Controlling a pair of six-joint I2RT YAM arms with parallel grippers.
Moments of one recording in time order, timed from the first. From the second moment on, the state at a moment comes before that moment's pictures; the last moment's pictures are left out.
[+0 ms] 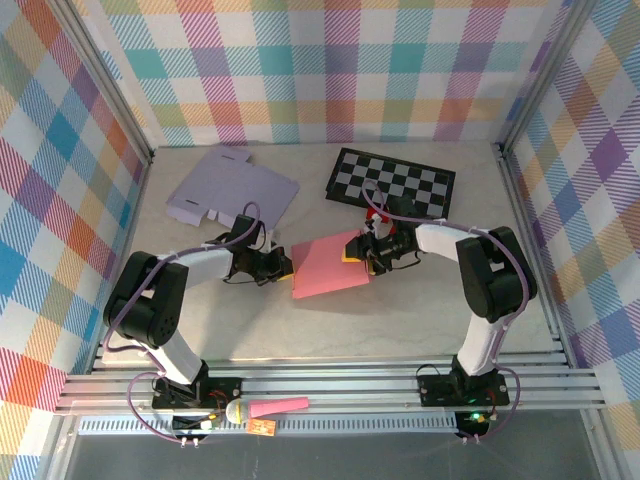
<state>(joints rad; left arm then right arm) -0.34 1.66 0.81 -0.21 0.59 -0.63 0.36 1.83 1.04 -0.37 -0.91 0.59</state>
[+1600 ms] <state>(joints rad) -0.81 1.45 1.09 -0.66 0.14 0.51 0.27 1.75 0.98 -0.62 -1.21 1.27</state>
